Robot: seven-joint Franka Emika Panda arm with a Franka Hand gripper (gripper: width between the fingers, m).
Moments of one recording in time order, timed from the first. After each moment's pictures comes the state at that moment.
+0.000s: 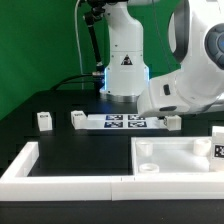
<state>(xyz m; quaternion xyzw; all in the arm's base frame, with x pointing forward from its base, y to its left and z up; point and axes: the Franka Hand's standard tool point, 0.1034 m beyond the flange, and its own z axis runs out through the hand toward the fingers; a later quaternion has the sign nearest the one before) 0.375 0.098 0.026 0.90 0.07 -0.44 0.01</state>
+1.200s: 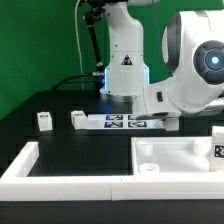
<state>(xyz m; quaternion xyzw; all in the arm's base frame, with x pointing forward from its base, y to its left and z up) 0.346 0.090 0.013 0.89 0.06 -0.45 0.02</state>
